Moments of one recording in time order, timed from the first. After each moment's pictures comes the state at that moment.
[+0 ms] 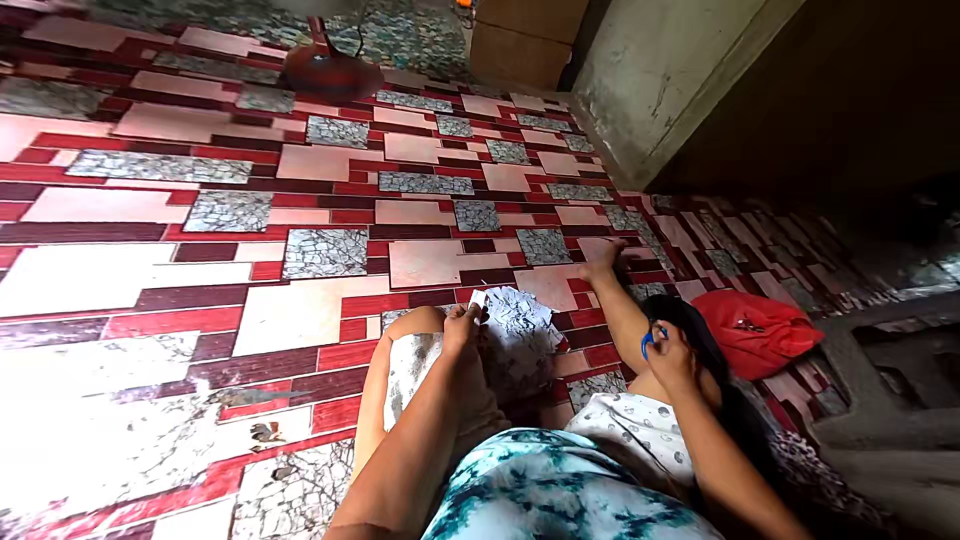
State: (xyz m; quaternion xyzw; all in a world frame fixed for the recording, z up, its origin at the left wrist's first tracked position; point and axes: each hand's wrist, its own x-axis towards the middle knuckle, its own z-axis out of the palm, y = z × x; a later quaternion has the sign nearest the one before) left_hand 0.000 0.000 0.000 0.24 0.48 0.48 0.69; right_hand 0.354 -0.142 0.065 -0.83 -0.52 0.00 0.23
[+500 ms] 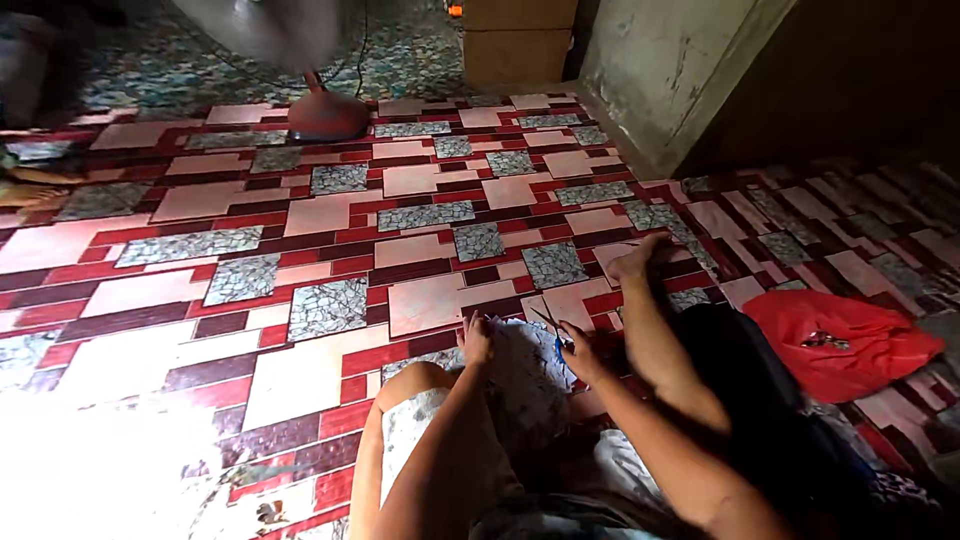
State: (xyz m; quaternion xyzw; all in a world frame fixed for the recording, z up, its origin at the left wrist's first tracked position) left_hand 0.054 0.098 -0.066 0.64 0.64 0.19 0.38; right_hand 0.283 0.011 -0.043 -0.68 -0.63 0.27 0.26
